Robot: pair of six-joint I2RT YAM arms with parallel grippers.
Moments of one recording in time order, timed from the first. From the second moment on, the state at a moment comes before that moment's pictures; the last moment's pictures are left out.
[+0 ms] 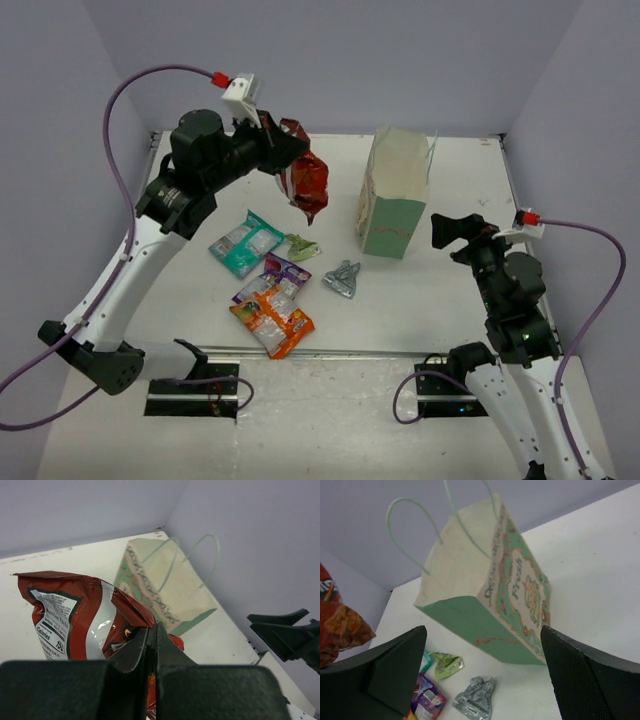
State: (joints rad) left arm -0.52 1.27 1.58 -0.41 0.19 -0.42; right arm 0.25 0.46 0.69 -0.28 0.10 0.57
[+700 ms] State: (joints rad) left arm -0.66 1.73 2.26 -0.08 0.72 -0.63; right arm 0.25 0.49 0.74 -0.42 0.35 0.64
